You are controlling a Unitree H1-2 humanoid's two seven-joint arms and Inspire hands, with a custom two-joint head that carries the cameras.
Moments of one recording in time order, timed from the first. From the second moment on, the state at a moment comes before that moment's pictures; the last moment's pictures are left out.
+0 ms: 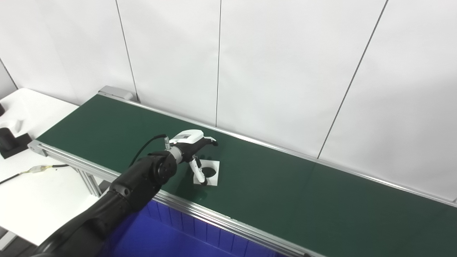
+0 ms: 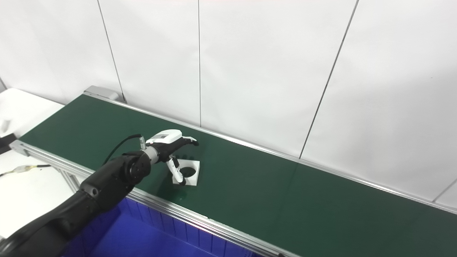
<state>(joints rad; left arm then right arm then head) -0.54 0.50 -0.34 0.47 0.65 0.13 -0.22 0.15 -0.07 0.23 0.30 -0.19 -0.43 0.02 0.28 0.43</state>
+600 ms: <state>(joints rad) -0.51 0.47 -0.44 0.46 0.71 0.10 -0.19 0.18 -0.07 0.23 0.28 -0.19 -0.43 0.02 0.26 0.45</state>
